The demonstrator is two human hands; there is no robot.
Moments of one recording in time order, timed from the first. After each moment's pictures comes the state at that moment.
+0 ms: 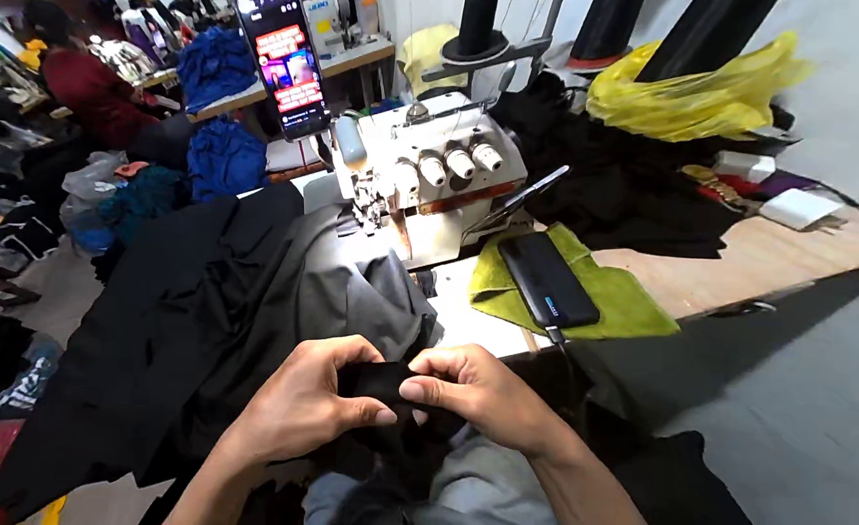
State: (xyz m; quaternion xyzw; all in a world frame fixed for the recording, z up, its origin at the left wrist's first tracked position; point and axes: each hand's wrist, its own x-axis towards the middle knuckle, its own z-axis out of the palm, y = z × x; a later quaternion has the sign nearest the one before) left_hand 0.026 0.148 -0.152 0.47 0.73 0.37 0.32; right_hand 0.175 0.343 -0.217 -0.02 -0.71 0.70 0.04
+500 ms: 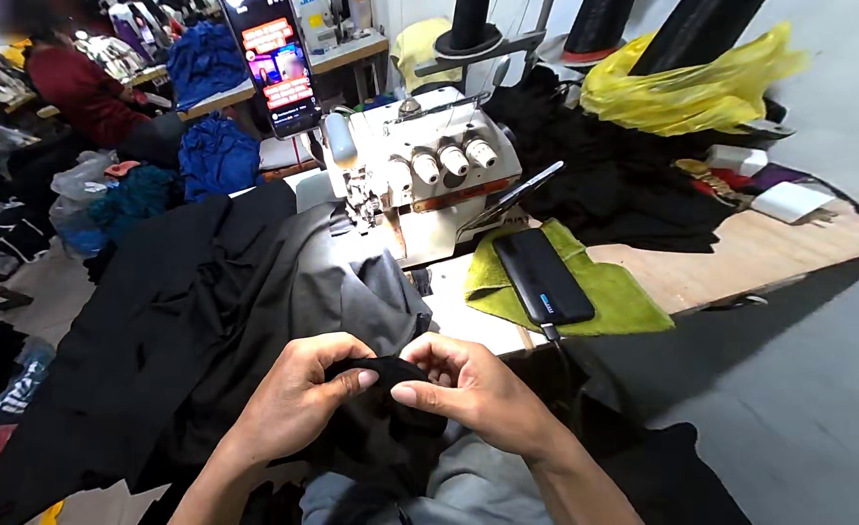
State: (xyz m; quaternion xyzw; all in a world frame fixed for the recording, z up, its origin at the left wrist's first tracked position) left_hand 0.024 0.147 -0.165 0.48 0.71 0.44 0.27; right_hand 0.175 0.340 -0.219 -0.02 -0.70 0.71 0.11
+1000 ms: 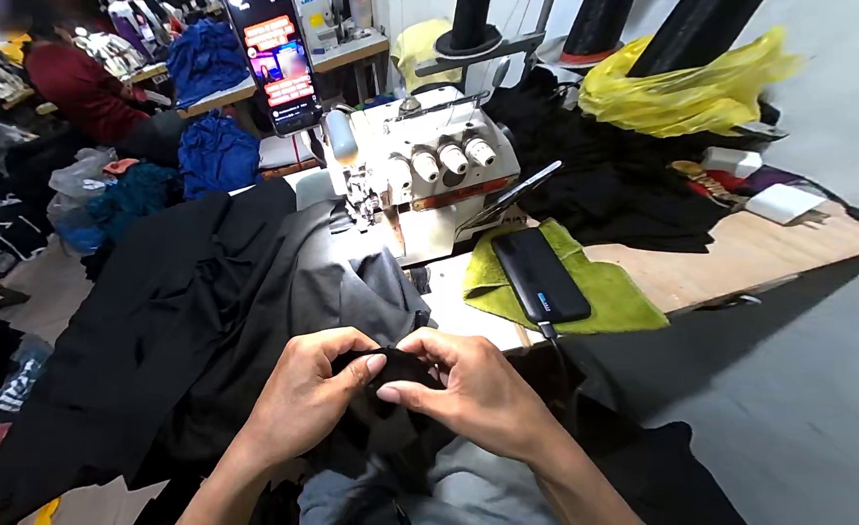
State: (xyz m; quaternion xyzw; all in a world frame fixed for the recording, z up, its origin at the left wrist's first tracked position) left_hand 0.039 0.155 -0.162 0.42 0.76 0.44 0.23; right_hand 0.176 0.334 -0.206 -0.09 -0.84 0.51 0.15
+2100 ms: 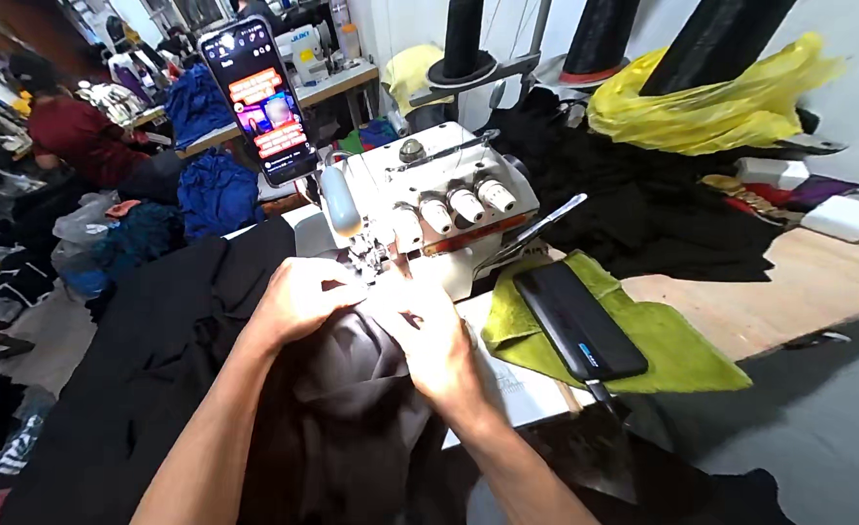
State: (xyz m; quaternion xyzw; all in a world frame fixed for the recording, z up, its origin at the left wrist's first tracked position) left_hand -0.101 0.237 -0.138 0.55 0.79 0.27 0.06; right_hand 0.061 0.337 -0.214 -0.27 -0.72 0.53 0.36
